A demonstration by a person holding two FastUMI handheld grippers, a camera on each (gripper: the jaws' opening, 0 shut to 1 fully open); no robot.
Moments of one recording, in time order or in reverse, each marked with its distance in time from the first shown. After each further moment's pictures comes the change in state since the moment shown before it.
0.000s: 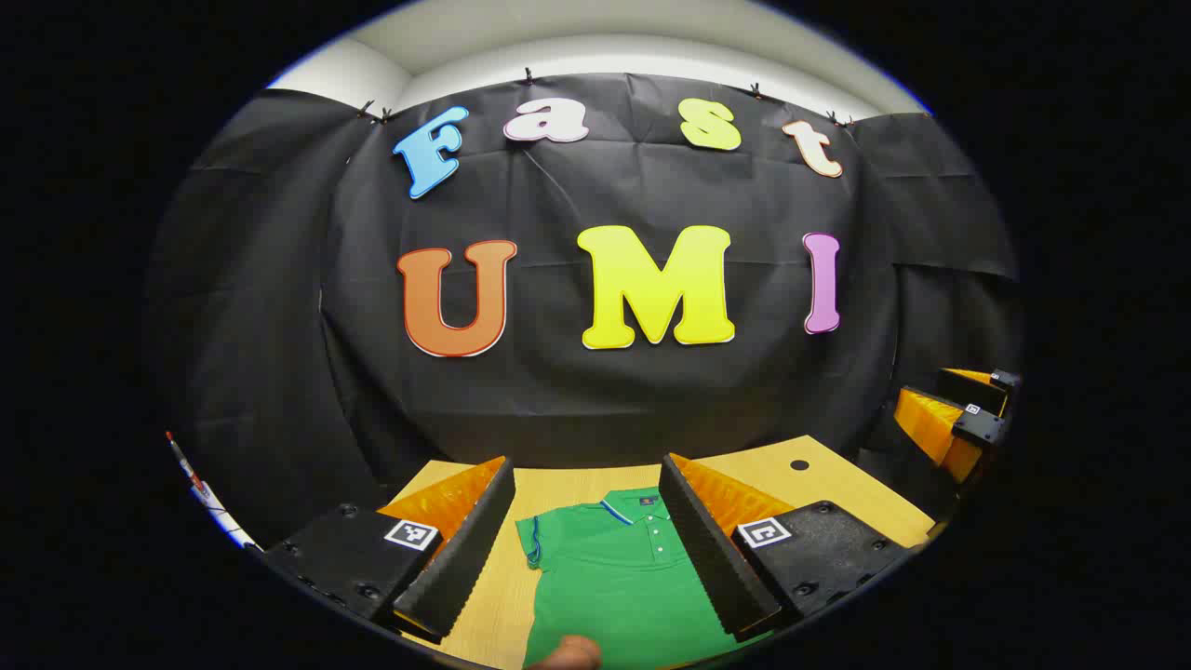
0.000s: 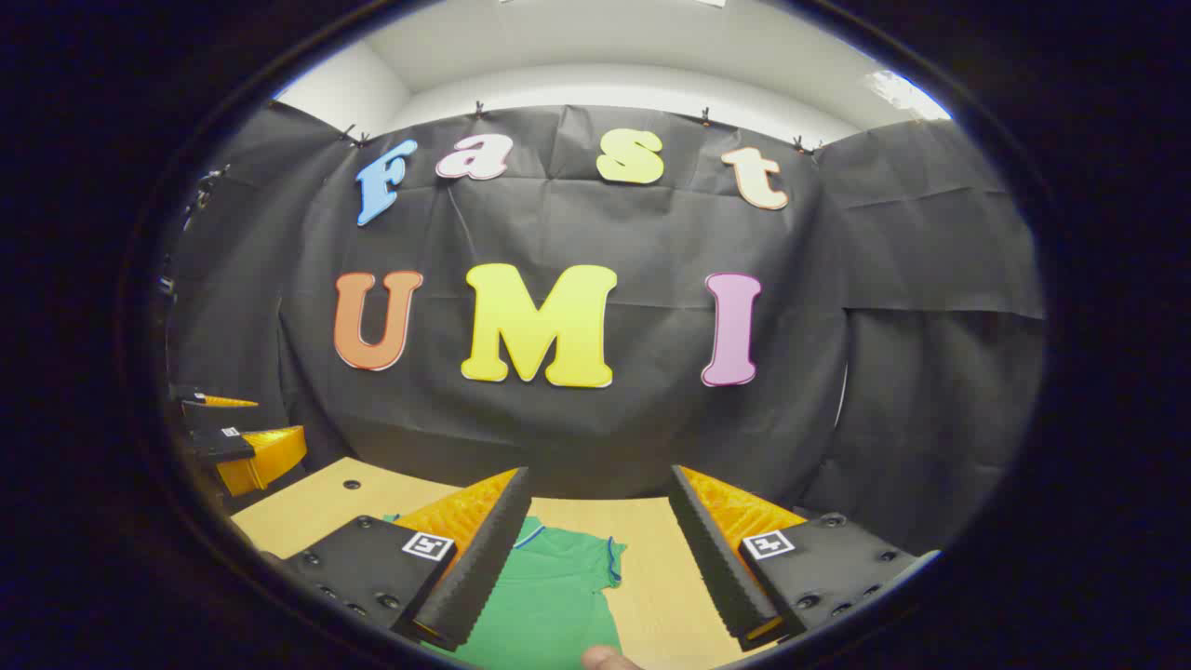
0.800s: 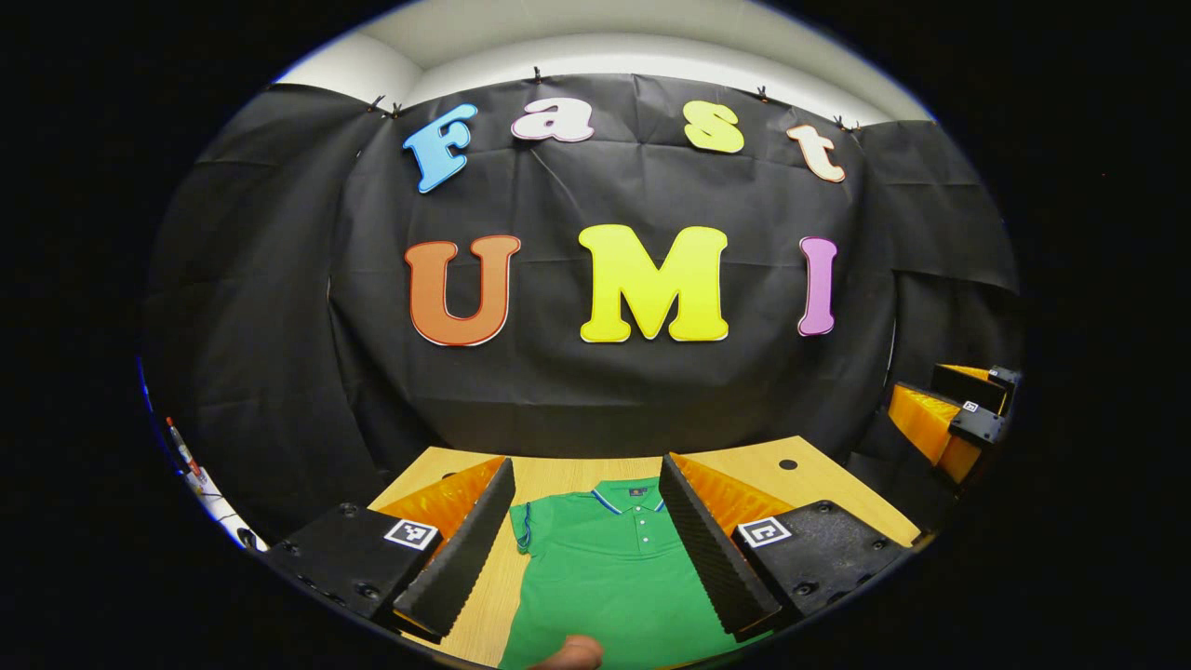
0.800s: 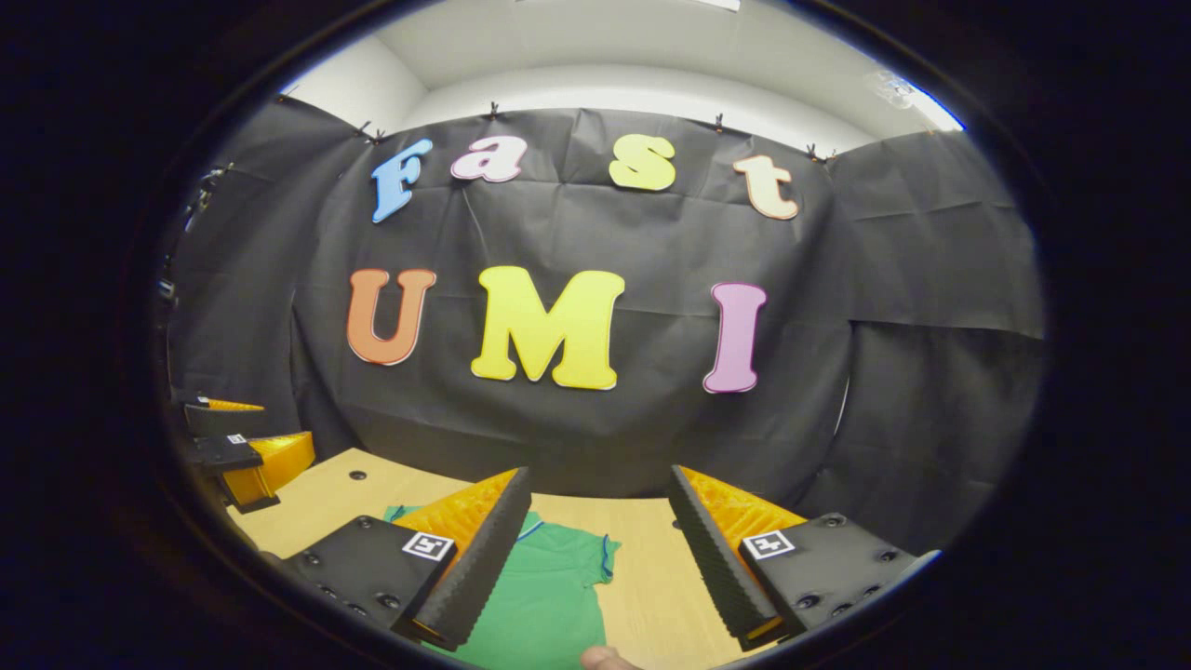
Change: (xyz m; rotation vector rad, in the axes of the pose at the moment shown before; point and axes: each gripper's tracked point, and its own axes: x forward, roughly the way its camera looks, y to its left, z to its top) left arm -0.017 -0.019 -0.003 -0.026 0.013 -0.005; right arm -0.016 -0.016 0.010 -0.022 -0.002 0.020
